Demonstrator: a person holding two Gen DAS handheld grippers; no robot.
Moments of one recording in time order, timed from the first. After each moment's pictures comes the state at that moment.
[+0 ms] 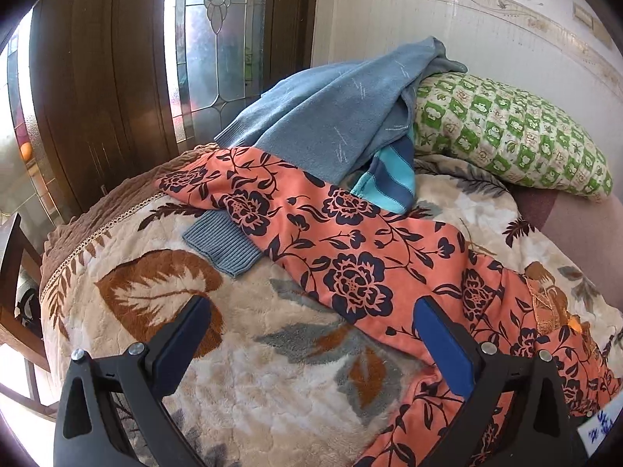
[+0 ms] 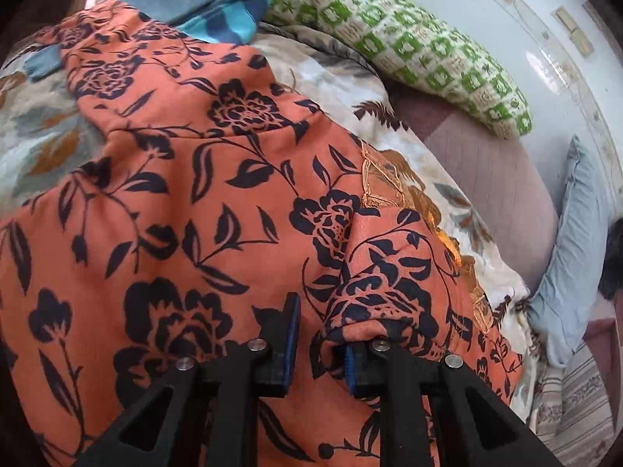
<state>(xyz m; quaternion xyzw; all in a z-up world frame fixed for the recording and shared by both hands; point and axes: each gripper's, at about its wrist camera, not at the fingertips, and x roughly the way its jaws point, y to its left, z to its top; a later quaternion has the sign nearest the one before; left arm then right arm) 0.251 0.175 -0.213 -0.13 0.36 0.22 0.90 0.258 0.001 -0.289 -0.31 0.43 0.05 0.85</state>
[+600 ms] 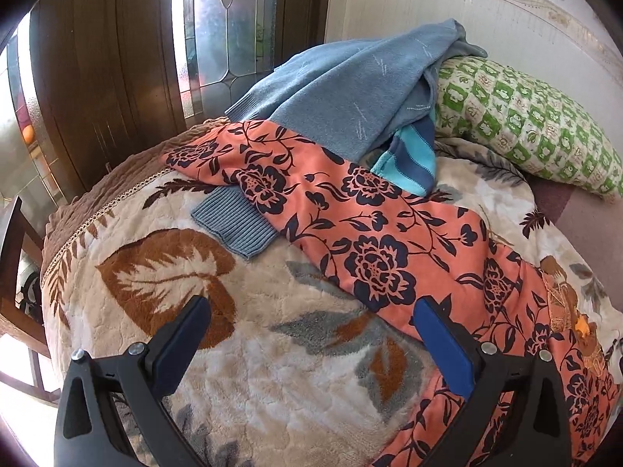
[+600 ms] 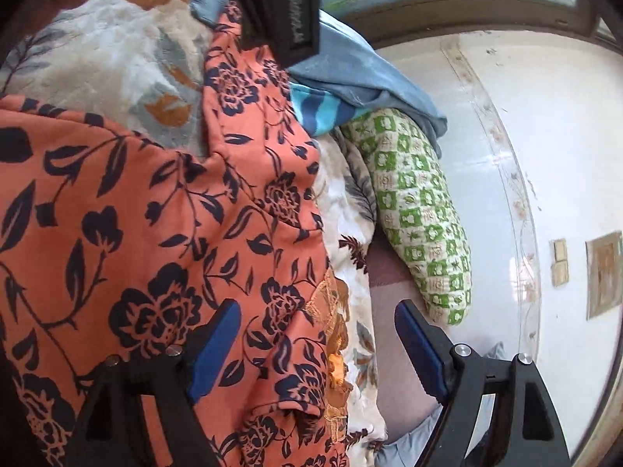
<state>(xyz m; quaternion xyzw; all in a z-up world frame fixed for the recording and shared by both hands) 0.256 0.194 -0.227 -0.15 0.40 0.23 0.87 0.216 0.060 -0.257 -0.60 0.21 0.12 0.76</state>
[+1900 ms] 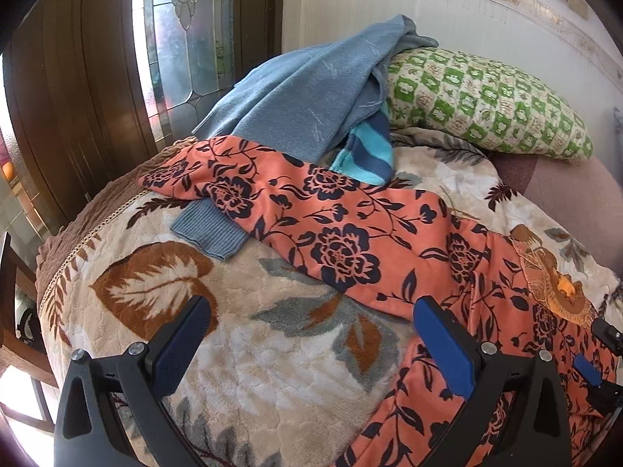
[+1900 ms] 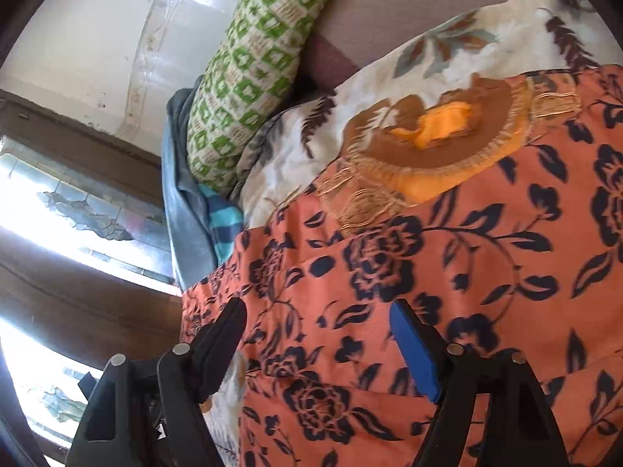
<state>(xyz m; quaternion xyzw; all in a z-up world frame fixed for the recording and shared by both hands) 0.242 0.162 -0.215 -0.10 0.39 0.16 0.90 0.285 -0.171 -0.259 0.38 0.44 0.15 0.80</state>
